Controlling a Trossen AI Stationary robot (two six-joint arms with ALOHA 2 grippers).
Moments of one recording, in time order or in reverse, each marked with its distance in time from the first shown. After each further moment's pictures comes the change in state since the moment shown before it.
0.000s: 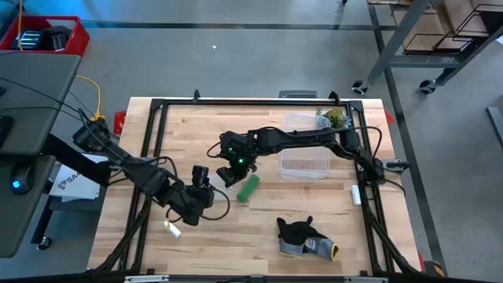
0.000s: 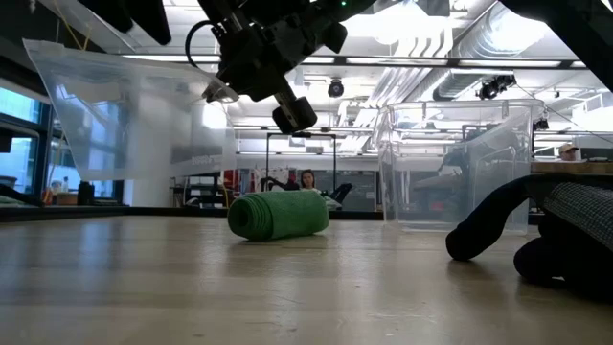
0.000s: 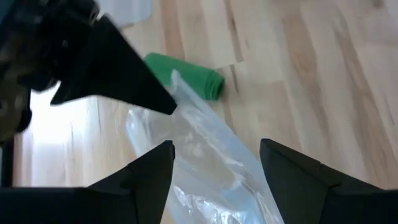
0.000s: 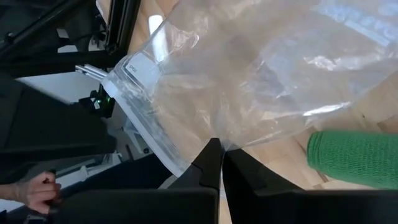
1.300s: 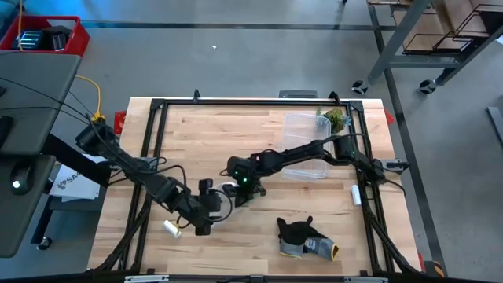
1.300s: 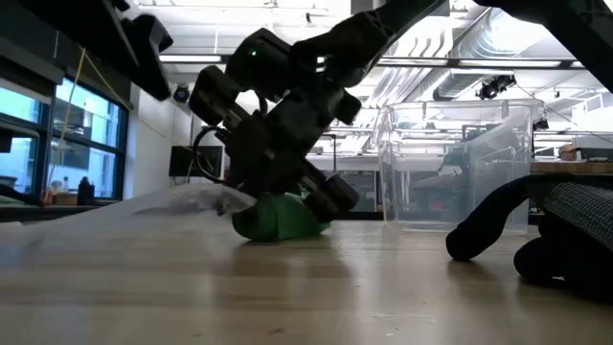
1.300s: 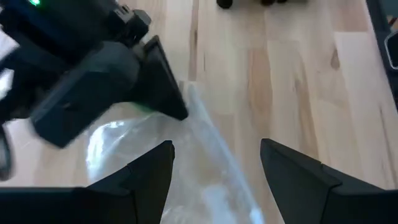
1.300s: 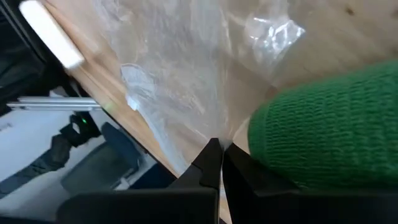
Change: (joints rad) left arm -0.006 0.062 -0.238 0.452 0.106 -0.258; right arm 0.068 0.075 -0.325 0.361 -0.064 0.426
